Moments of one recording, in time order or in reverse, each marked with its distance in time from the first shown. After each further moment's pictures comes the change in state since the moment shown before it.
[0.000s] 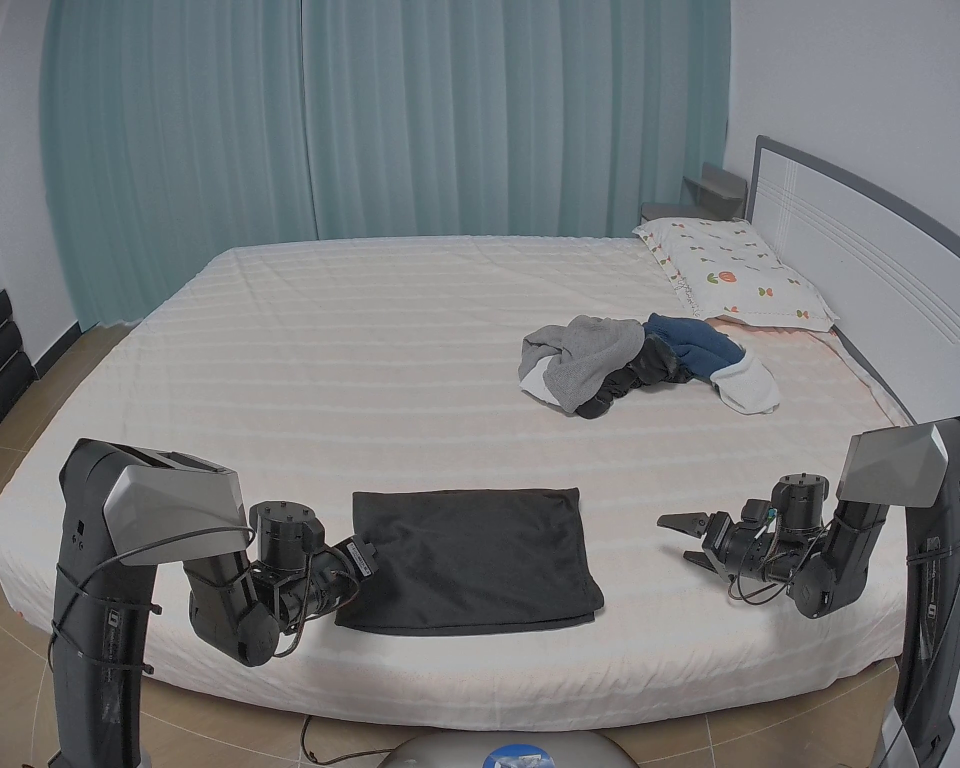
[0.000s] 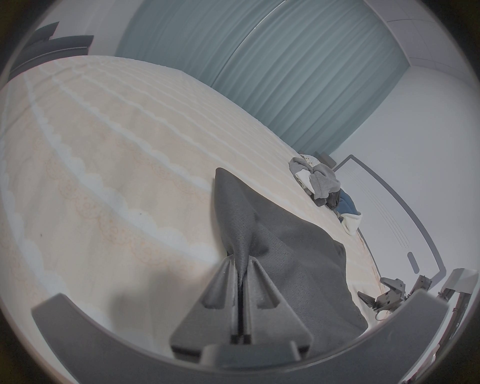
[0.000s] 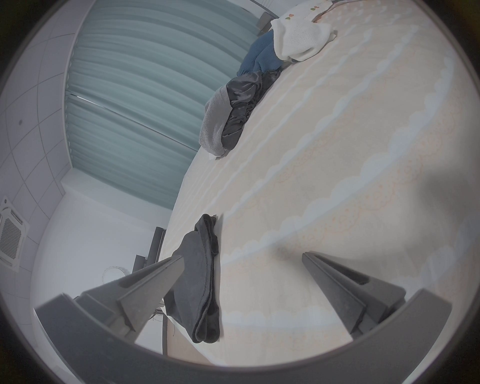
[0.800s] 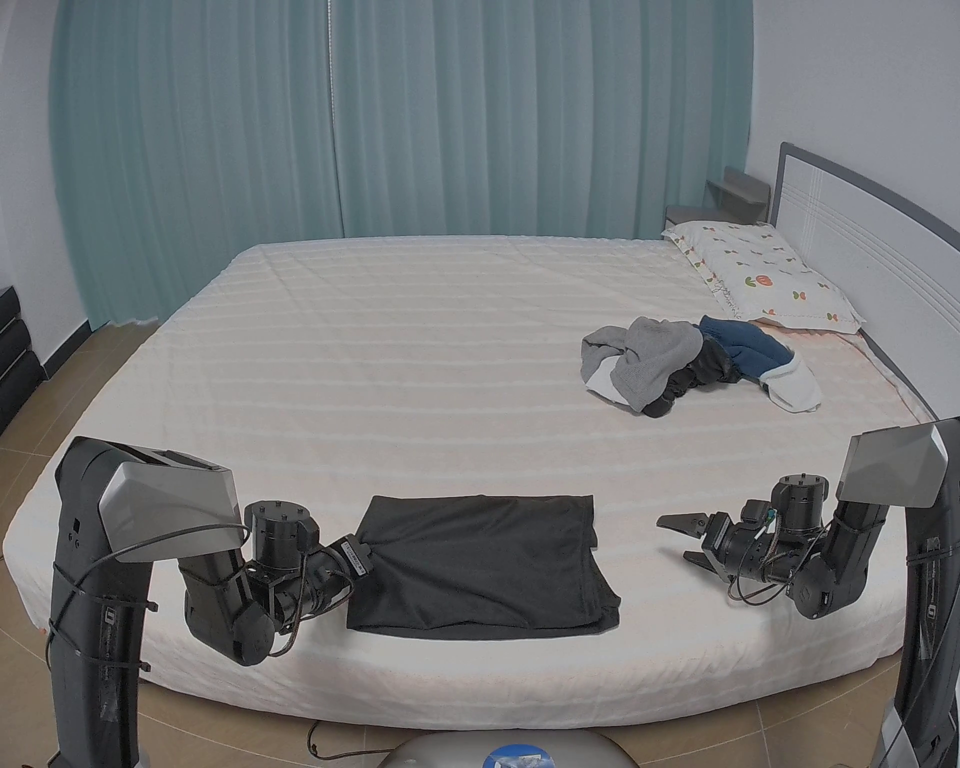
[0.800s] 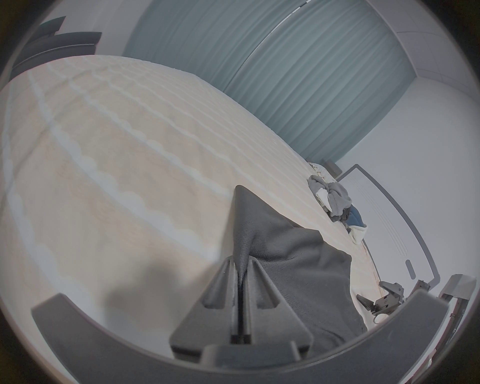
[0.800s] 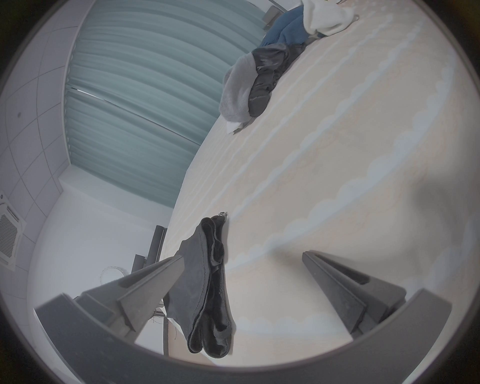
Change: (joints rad) left arm 0.017 -0.008 0.013 0.001 0.003 -0.017; right arm 0.000 0.000 0.001 -0.001 -0.001 0.001
